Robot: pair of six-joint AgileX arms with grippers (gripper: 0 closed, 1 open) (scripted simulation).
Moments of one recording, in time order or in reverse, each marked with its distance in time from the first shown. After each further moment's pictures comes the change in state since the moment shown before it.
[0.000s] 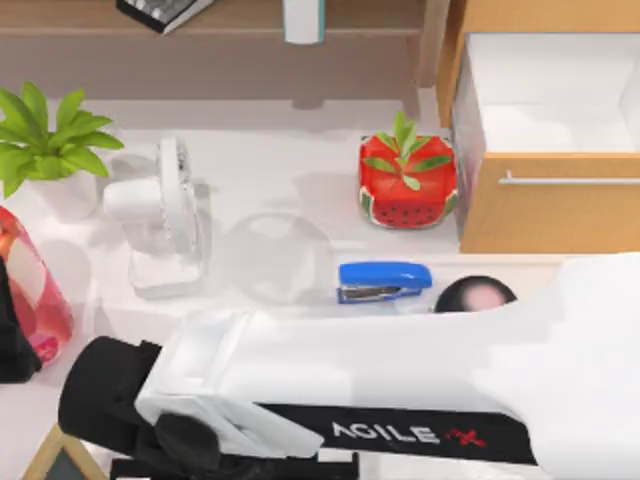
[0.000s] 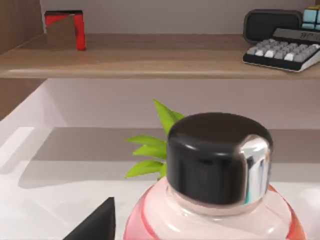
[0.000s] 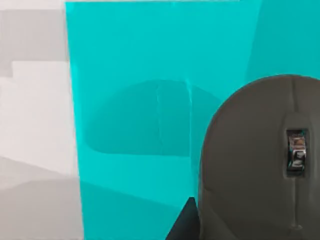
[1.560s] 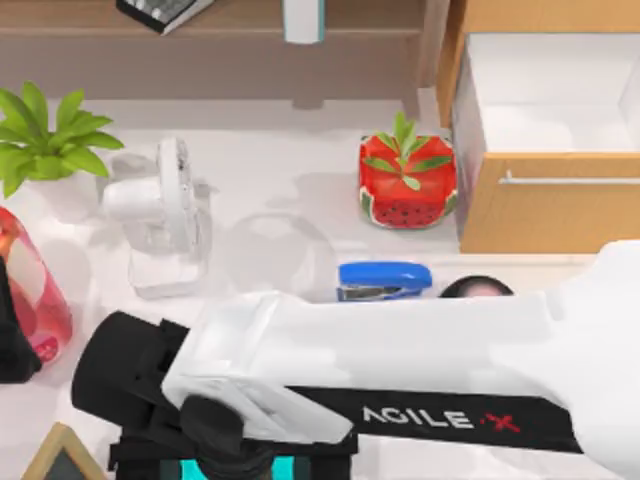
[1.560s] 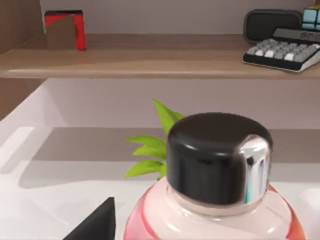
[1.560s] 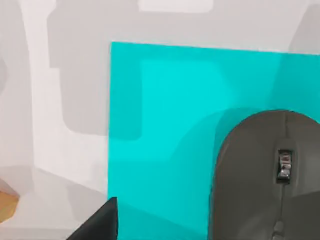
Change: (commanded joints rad) left arm 0.000 0.000 0.000 0.000 0.000 0.000; right arm -0.029 -0.056 -0.051 0.091 0.014 -0.090
